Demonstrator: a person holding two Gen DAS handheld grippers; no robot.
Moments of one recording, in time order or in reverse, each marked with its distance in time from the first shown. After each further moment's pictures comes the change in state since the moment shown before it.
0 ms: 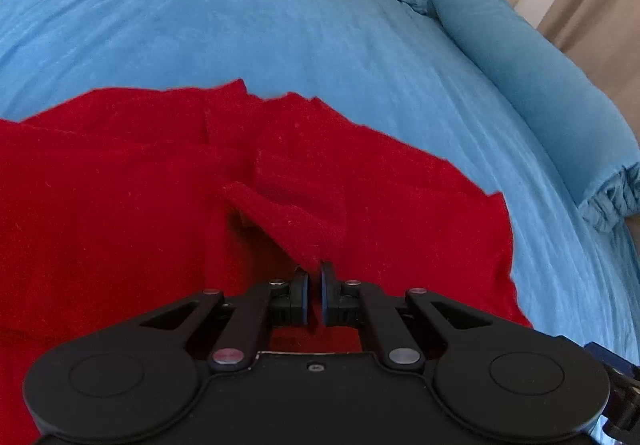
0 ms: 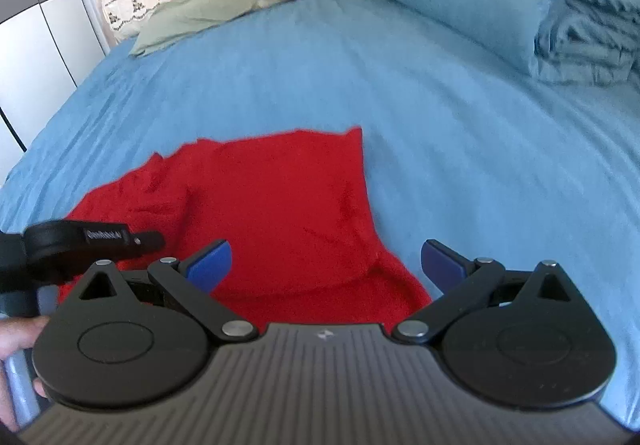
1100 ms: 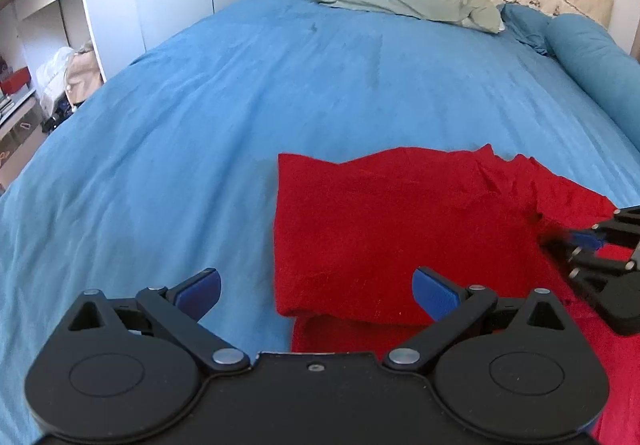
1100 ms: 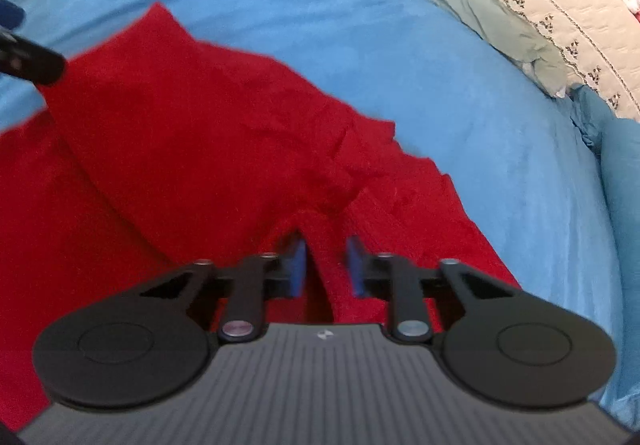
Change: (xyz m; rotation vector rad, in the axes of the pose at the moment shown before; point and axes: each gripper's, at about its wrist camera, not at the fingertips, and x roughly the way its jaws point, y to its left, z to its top) left arm -0.140 0.142 -0.013 0.003 -0.119 0.386; right arm 0.094 0.227 -0.021 -0.989 0.046 0.119
